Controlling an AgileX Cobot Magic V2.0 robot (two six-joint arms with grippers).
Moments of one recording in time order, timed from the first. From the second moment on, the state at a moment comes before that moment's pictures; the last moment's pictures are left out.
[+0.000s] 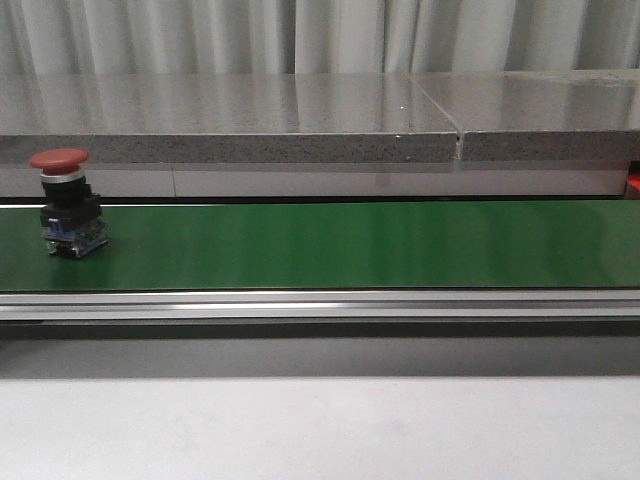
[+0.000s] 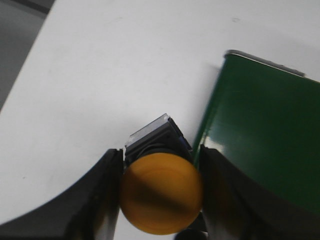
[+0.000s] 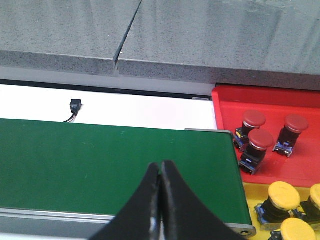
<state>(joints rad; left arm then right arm) 0.34 1.43 -1.23 -0.01 0.96 0.05 0.14 0.43 -0.49 -0.32 0.44 0.29</state>
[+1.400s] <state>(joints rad) 0.23 1.57 -1.23 -0.14 0.89 0.12 0.14 0.43 -0.49 -0.32 0.44 0.29</state>
